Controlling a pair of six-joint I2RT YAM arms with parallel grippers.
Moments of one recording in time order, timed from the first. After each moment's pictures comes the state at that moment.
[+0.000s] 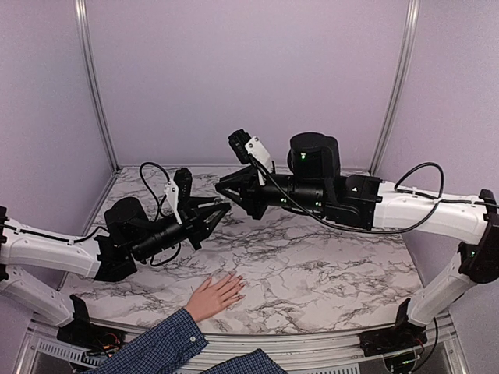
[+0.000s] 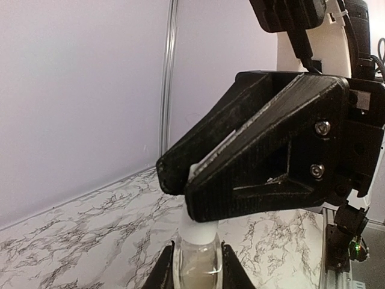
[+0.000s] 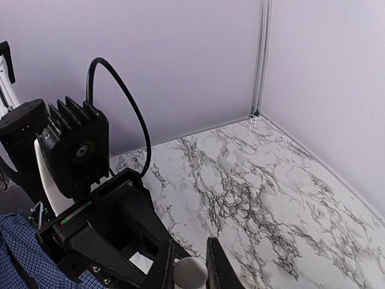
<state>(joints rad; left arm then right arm) -1.02 1.30 0.59 0.84 0.00 -0.11 1.07 1.50 1.30 0.00 -0.14 0.01</state>
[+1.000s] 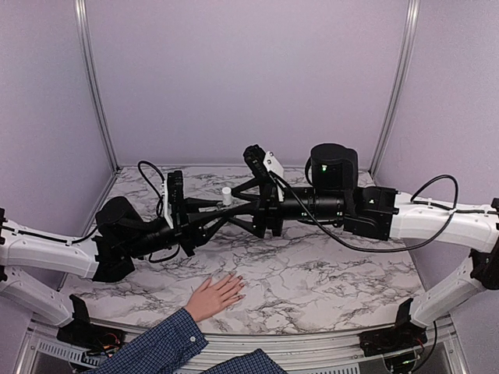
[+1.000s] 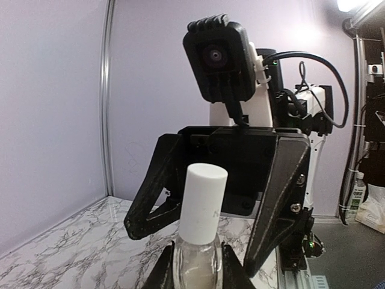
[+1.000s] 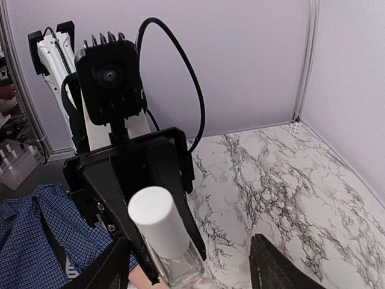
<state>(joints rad) -1.02 1.29 0.58 0.97 0.25 -0.11 1.05 1.38 1.14 0.06 -0.31 -0.01</state>
